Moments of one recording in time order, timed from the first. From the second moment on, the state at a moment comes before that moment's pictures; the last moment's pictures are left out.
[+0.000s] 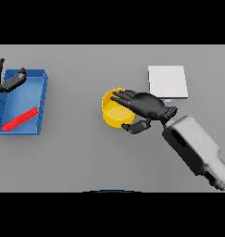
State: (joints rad) left arm -0.58 0.86 -0.56 -1.17 0.20 0.24 0.50; right arm -0.55 -0.35 0.53 -1.33 0.73 0.36 -0.14
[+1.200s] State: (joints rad) left arm -0.58 0.88 -0.55 -1.18 0.21 0.22 0.48; right arm -0.69 -0.29 0.67 -1.11 0.81 0.51 -0.14
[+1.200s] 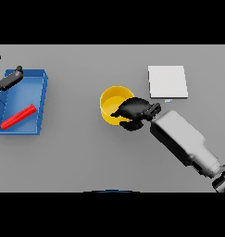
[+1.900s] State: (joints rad) left arm -0.57 0.90 -0.55 -1.22 0.22 0.23 0.49; right arm -0.70 -0.38 0.63 -1.23 0.72 0.60 -0.13
